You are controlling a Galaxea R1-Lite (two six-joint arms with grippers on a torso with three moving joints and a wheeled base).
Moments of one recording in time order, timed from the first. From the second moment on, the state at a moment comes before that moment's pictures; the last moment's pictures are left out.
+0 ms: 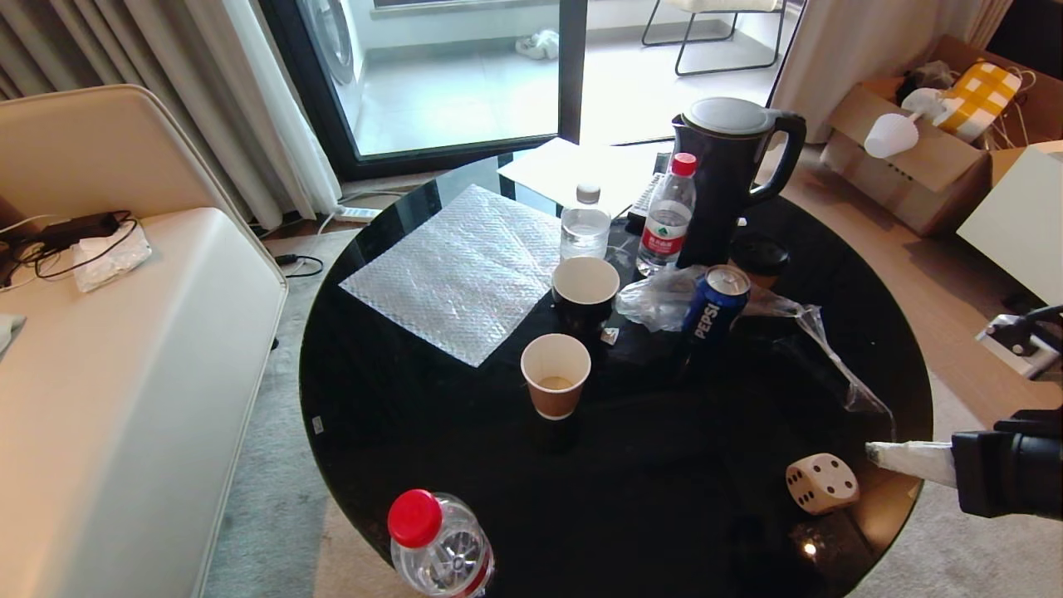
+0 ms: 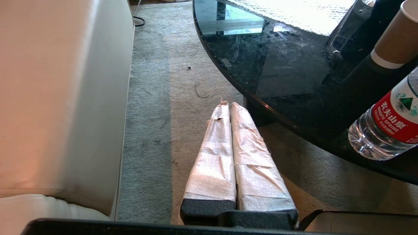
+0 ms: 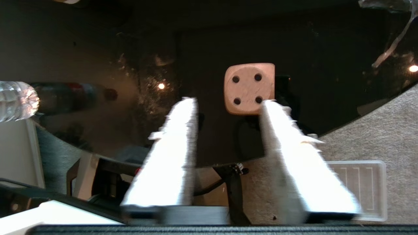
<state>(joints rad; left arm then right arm) 0.00 0.00 0.00 0.01 0.01 -0.01 0.11 1.22 -0.61 0.05 0.22 0.10</state>
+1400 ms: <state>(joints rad) 0.00 0.00 0.00 0.01 0.01 -0.01 0.14 1.58 -0.66 0.01 0.10 -0.11</state>
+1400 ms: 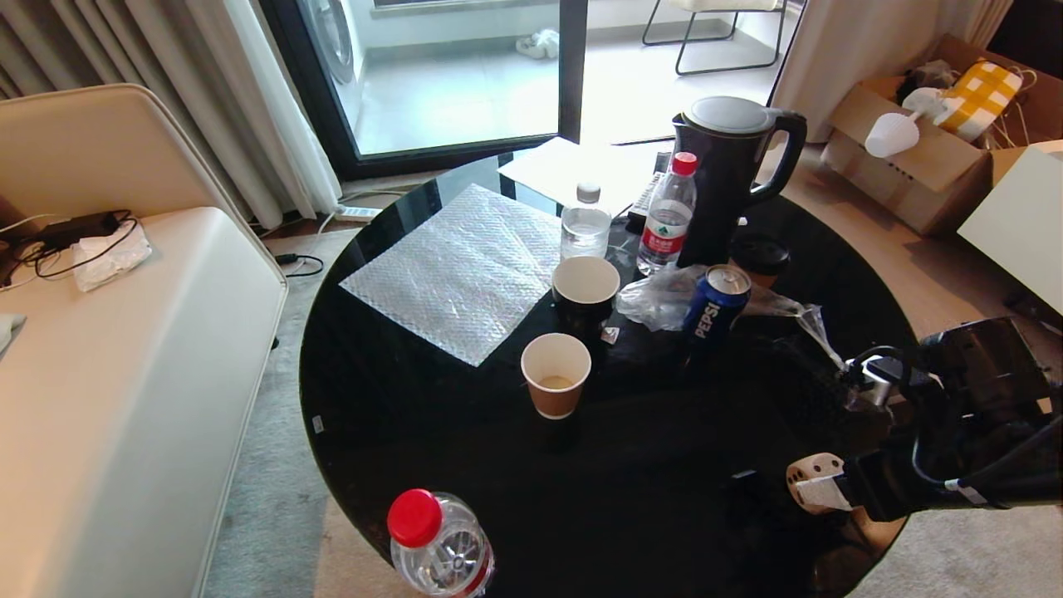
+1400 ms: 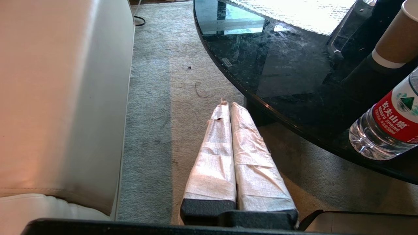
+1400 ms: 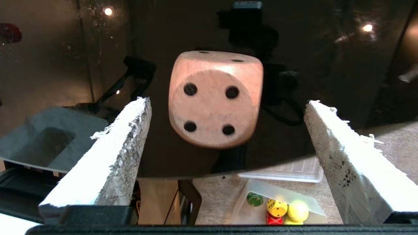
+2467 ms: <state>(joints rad) 0.00 0.00 0.00 0.01 0.01 -0.01 0.15 1.63 -0.61 -0.14 0.09 -0.11</state>
